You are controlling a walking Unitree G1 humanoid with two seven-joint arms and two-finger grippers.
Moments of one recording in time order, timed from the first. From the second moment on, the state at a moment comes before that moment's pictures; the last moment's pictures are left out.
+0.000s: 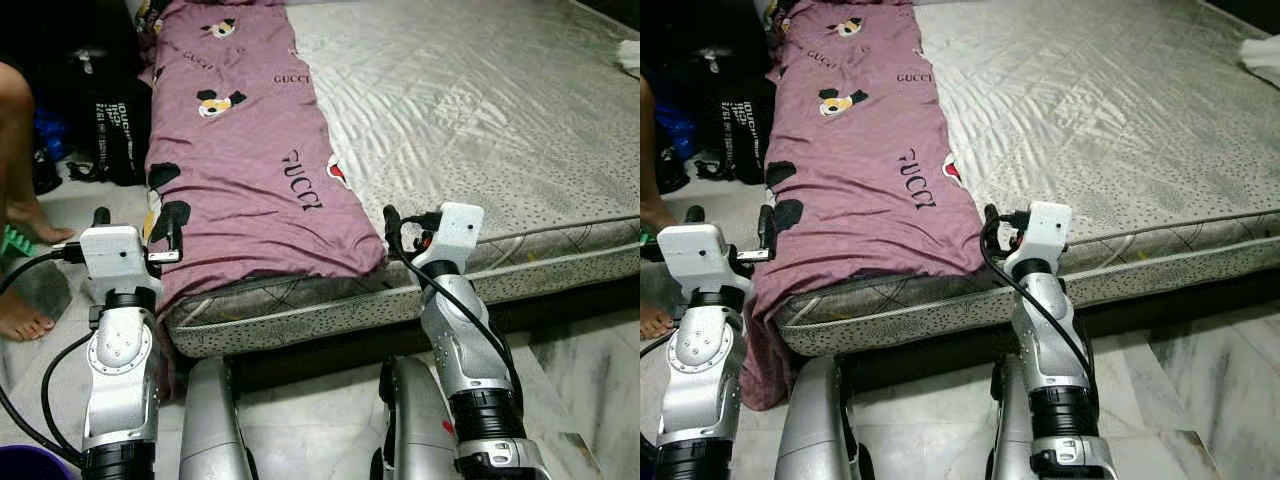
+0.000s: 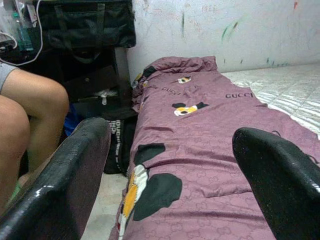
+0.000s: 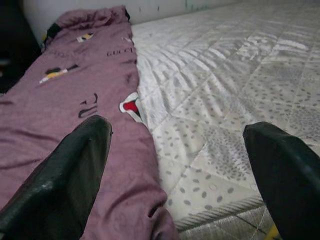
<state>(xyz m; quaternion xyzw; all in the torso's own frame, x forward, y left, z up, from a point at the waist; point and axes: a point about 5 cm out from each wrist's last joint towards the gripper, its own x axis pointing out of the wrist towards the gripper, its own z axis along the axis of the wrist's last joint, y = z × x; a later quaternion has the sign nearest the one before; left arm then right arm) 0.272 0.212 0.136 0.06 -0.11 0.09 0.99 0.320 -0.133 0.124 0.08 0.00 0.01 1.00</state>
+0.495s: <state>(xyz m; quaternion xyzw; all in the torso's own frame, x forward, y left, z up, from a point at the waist) 0.278 0.204 0.134 0.05 -0.10 0.08 0.99 0.325 -0.127 0.139 0.10 -0.04 0.04 0.99</state>
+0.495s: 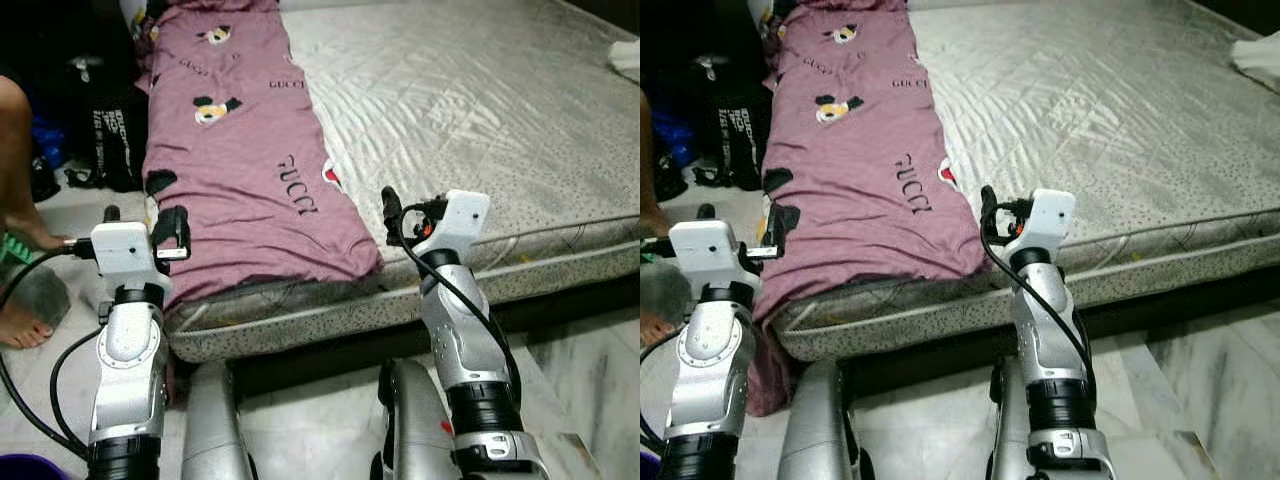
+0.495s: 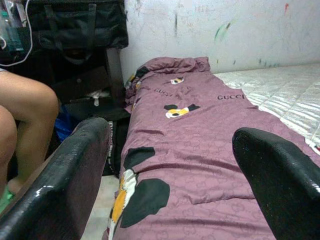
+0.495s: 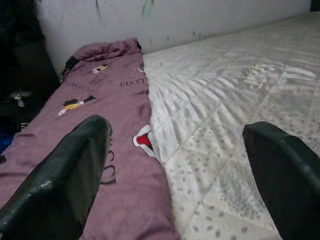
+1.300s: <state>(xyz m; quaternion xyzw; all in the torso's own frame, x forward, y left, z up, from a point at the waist) 0.290 0.185 0.136 -0.01 -0.09 0.02 1.00 0.330 -0.132 0.144 0.09 -0.05 0.04 0.99</state>
